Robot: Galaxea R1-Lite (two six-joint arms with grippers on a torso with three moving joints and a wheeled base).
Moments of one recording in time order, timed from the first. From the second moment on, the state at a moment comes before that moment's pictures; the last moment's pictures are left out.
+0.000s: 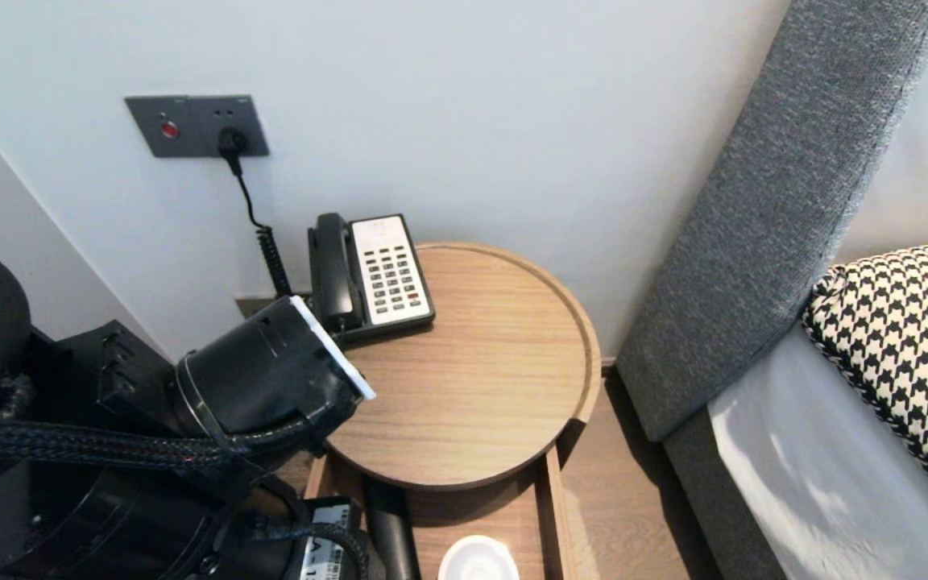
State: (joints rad) left arm -0.99 1.57 -1.23 0.85 0.07 -0.93; right arm 0.01 0.01 0.00 -0.05 -0.01 0.00
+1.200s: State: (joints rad) left arm -1.08 1.68 -1.24 0.85 0.13 -0.97; right arm 0.01 0.01 0.00 -0.05 -0.01 0.00
